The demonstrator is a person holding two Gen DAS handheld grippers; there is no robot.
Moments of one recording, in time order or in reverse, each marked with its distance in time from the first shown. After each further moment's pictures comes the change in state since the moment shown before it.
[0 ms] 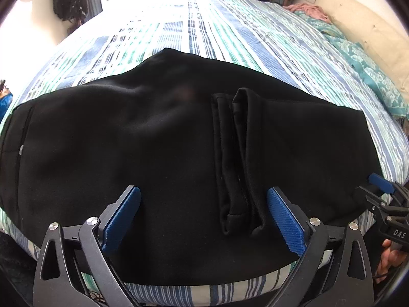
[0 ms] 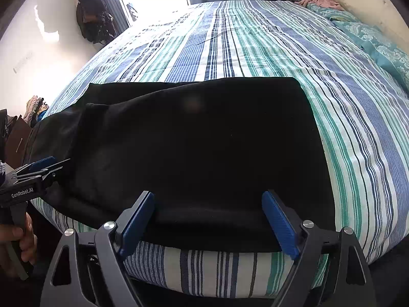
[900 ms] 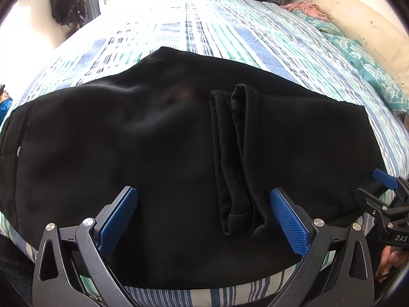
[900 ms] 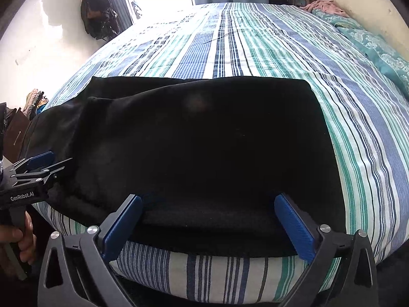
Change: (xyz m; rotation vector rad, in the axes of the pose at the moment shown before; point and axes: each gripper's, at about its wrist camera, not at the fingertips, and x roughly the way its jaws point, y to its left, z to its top) left arm 0.003 -0.003 -0.003 0.014 -0.005 0.006; right arm 0.009 0.010 -0.001 -0.033 -0.010 -0.016
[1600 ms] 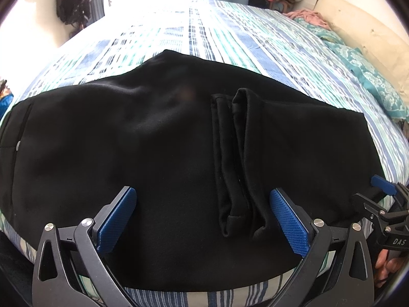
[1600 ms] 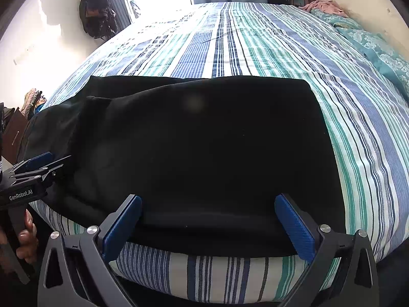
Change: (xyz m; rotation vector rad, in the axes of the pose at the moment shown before) left arm 0.001 0.002 -0.004 -0.023 -0.039 -0.010; right arm 0.001 0.000 0.001 0.000 0.000 -0.009
